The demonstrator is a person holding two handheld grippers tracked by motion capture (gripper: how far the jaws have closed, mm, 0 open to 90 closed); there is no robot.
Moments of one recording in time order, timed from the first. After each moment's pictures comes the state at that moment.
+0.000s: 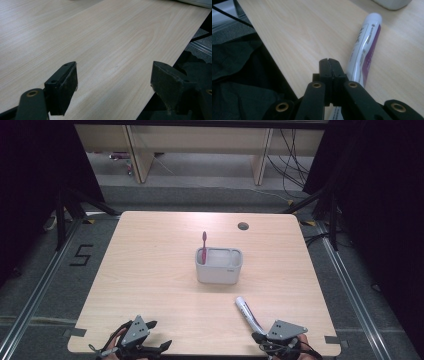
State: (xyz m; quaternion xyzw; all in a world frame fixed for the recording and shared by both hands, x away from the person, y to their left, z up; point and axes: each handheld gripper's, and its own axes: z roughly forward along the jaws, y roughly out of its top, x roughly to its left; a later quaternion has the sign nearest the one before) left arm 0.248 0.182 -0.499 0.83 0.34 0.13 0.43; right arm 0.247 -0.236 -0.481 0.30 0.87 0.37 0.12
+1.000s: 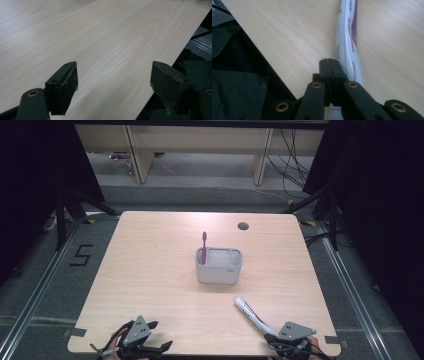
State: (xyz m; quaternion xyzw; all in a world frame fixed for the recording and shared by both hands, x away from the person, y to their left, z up) left arm 0.249 0.179 -0.501 0.83 0.34 0.13 0.42; right arm 0.245 -0.263 -0.490 0.34 0.87 0.33 0.14
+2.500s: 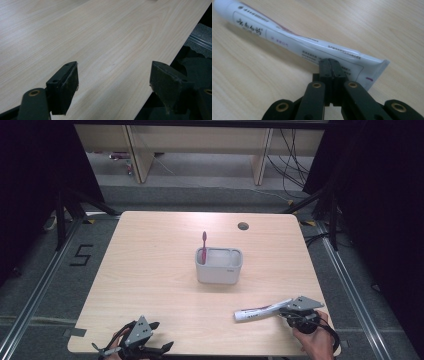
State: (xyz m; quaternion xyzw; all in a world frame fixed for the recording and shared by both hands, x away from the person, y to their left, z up) left arm 0.250 0.178 -0.500 0.84 0.33 0.13 0.41; right arm 0.310 -0.300 -0.488 0.40 0.84 0.29 0.21
